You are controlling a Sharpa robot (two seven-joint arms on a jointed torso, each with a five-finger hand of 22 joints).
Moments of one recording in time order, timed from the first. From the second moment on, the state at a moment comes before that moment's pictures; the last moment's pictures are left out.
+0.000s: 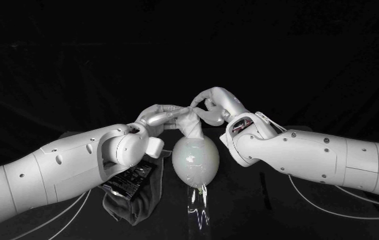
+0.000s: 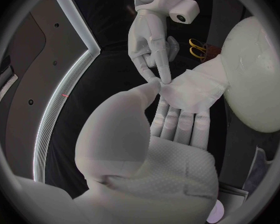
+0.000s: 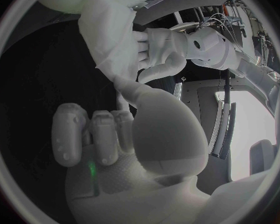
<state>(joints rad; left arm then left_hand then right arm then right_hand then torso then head) 1.28 -0.65 -0.05 1.37 0.04 -0.19 0.24 1.38 -0.17 0.47 0.07 0.05 0.88 0.23 0.41 0.12 1.08 0.17 0.07 0.06 1.06 0.13 0.12 0.15 0.17 0.91 0.27 0.16 0.07 1.36 -0.65 -0.14 1.52 -1.23 -0.83 -0.18 1.34 -0.08 0.58 -0.03 0.04 1.08 0.08 0.33 0.46 1.46 0.01 1.56 1.31 1.47 -0.05 1.57 1.31 0.04 1.46 0.06 1.38 1.31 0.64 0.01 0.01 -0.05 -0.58</state>
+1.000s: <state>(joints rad) 1.28 -0.64 -0.05 1.36 0.05 -0.22 0.24 1.39 -0.16 0.47 0.10 0.05 0.91 0.20 0.42 0.13 1.09 0.16 0.07 0.06 1.05 0.13 0.11 0.16 0.17 0.90 0.29 0.13 0.06 1.36 -0.63 -0.14 1.51 -1.23 -0.80 -0.19 1.34 -0.08 0.58 -0.03 0.04 1.08 0.08 0.33 0.46 1.46 0.01 1.56 1.31 1.47 -0.05 1.56 1.31 0.04 1.46 0.06 1.38 1.31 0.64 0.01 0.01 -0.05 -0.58</state>
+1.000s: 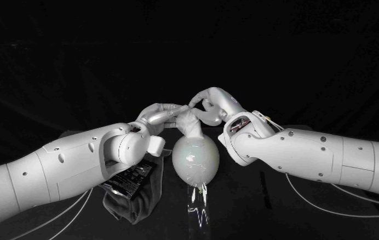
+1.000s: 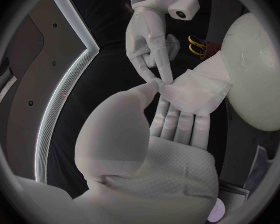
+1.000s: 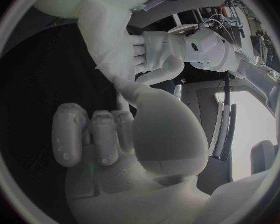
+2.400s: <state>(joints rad) 1.28 -0.64 -0.05 1.36 0.09 -0.25 0.25 1.42 -0.07 0.64 0.04 0.05 0.94 0.17 0.53 0.16 1.21 0.12 0.08 0.07 1.07 0.11 0.11 0.19 0.17 0.91 0.27 0.13 0.07 1.36 -0.65 -0.14 1.52 -1.24 -0.79 -0.19 1.34 -0.08 0.58 -0.03 0.04 1.08 0.08 0.34 0.46 1.46 0.01 1.57 1.31 1.47 -0.05 1.57 1.31 0.04 1.46 0.06 1.38 1.31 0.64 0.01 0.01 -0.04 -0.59</state>
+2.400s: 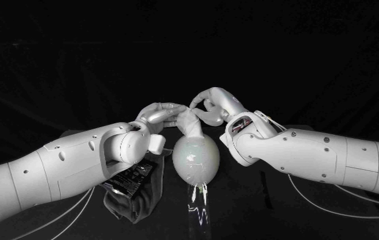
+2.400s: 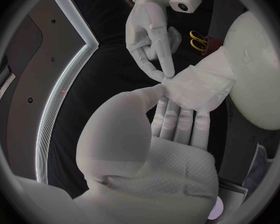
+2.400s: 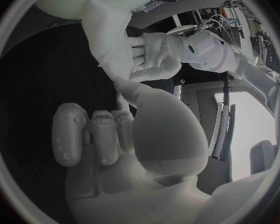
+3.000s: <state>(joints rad) 1.28 -0.64 -0.05 1.36 0.11 -0.27 0.25 1.40 -0.09 0.67 0.02 0.05 0.94 0.17 0.55 0.16 1.22 0.12 0.08 0.07 1.08 0.11 0.11 0.19 0.17 0.91 0.27 0.13 0.07 1.36 -0.65 -0.14 1.52 -1.24 -0.80 -0.18 1.34 -0.08 0.58 -0.04 0.04 1.08 0.08 0.34 0.47 1.46 0.01 1.57 1.31 1.47 -0.05 1.57 1.31 0.04 1.46 0.06 1.39 1.31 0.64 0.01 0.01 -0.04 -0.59</state>
